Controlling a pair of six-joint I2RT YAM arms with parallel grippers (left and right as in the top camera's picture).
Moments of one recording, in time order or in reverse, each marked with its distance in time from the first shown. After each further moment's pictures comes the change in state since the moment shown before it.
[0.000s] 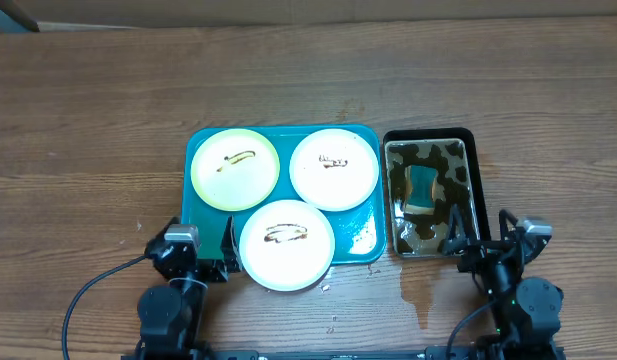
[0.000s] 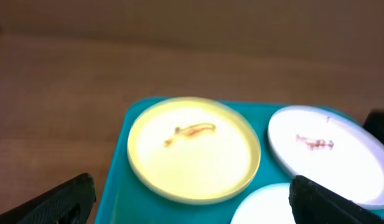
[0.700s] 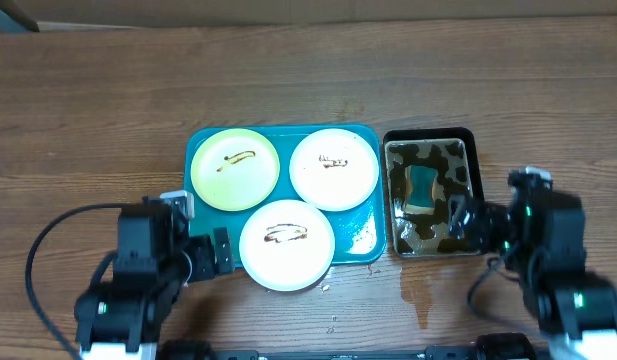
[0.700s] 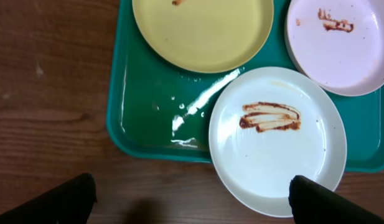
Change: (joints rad) left arm 0.000 0.755 0.748 -0.782 0.043 -0.110; right arm 0.000 0.747 0.675 -0.546 -0.050 0.009
